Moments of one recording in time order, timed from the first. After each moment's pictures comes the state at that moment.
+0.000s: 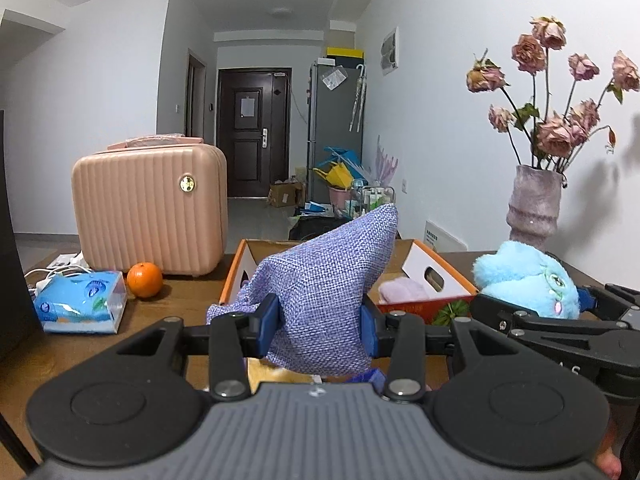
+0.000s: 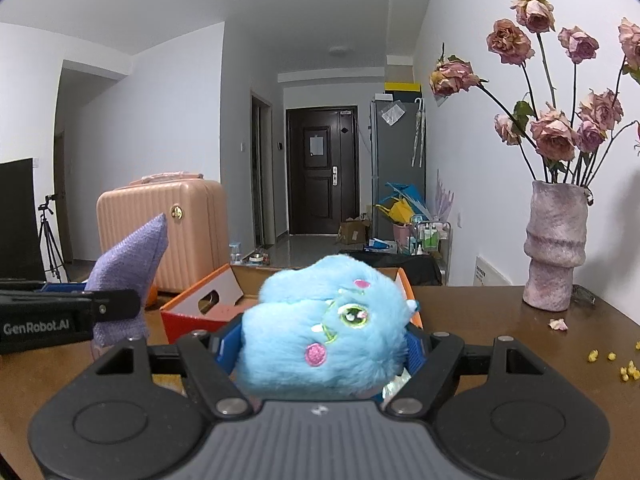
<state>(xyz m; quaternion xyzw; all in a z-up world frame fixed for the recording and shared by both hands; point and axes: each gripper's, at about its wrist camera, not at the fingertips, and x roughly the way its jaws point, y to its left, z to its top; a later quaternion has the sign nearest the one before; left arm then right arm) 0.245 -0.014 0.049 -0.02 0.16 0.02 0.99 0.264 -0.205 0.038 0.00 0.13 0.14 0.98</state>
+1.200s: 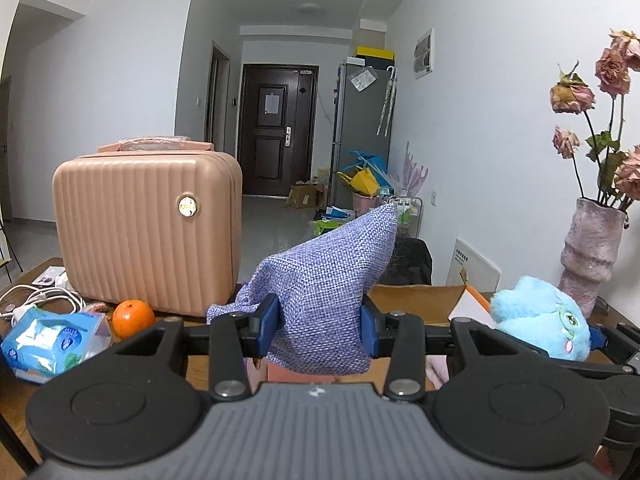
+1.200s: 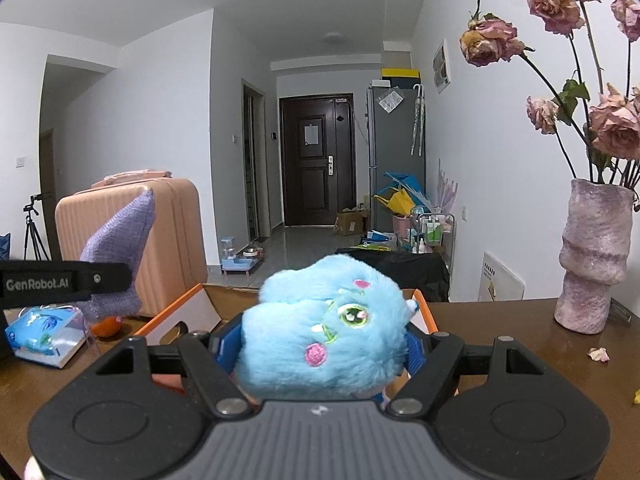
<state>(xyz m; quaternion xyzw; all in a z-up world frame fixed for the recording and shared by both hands) 0.372 0.023 0.063 -0.04 0.16 0.05 0.98 0.380 -0.171 0.040 0.00 0.15 0.13 0.98</state>
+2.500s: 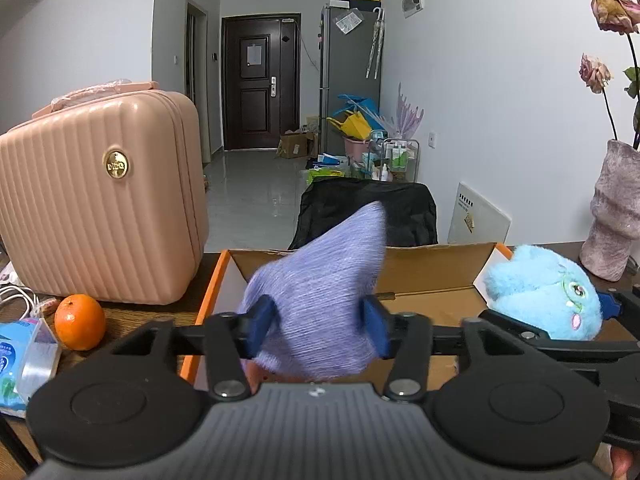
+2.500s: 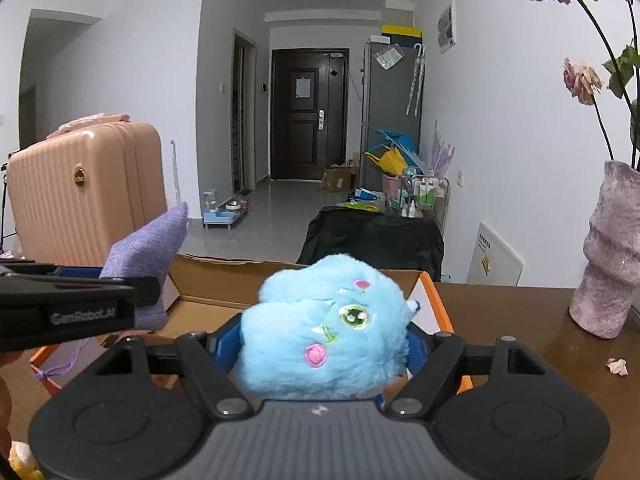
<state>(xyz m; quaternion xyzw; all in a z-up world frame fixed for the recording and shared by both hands) 0.478 0.019 0.024 -0.01 0.24 0.03 0.97 0.470 -0.145 0.022 -0.03 0.22 0.11 0.97</state>
